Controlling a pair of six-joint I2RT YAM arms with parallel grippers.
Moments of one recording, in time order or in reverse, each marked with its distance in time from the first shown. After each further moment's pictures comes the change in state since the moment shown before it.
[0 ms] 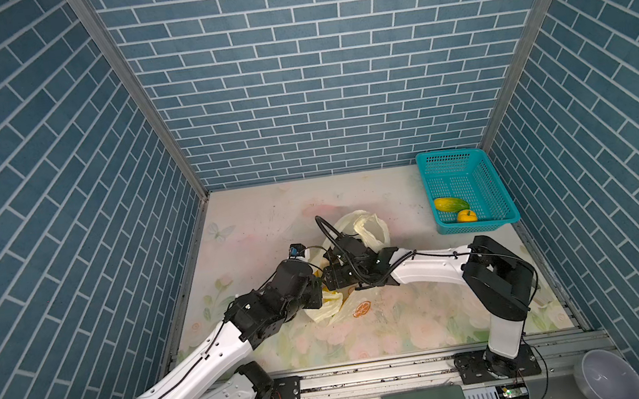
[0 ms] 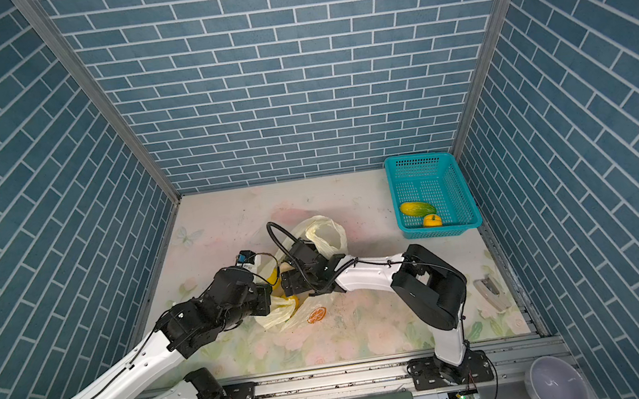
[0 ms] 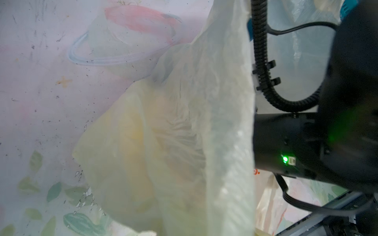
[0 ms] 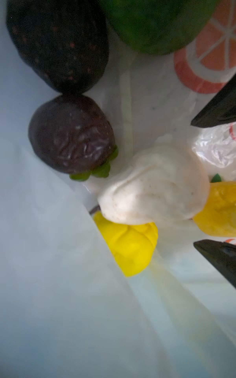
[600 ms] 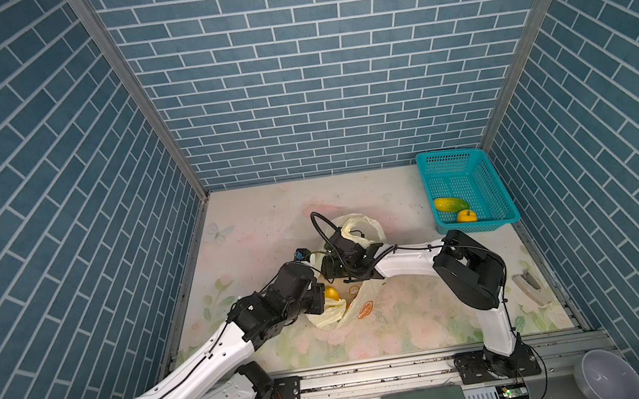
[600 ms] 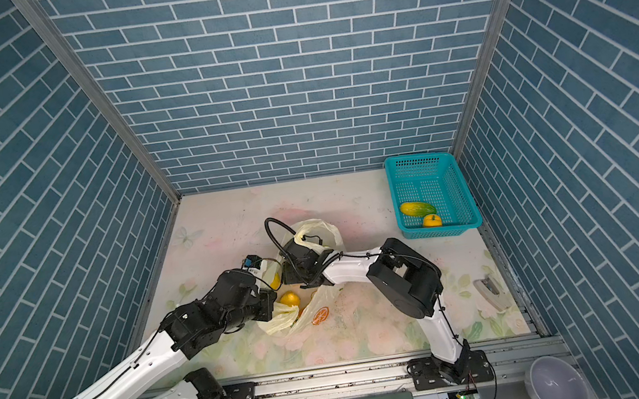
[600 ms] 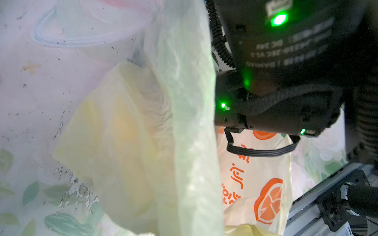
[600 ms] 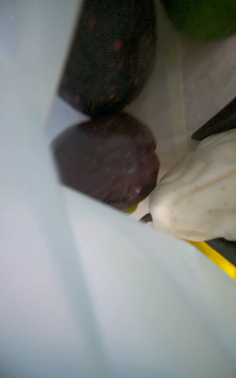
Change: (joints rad) left arm 0.000 0.003 -0.039 0.018 0.082 0.034; right arm -0.035 0.144 0.100 0.029 0.095 0.104
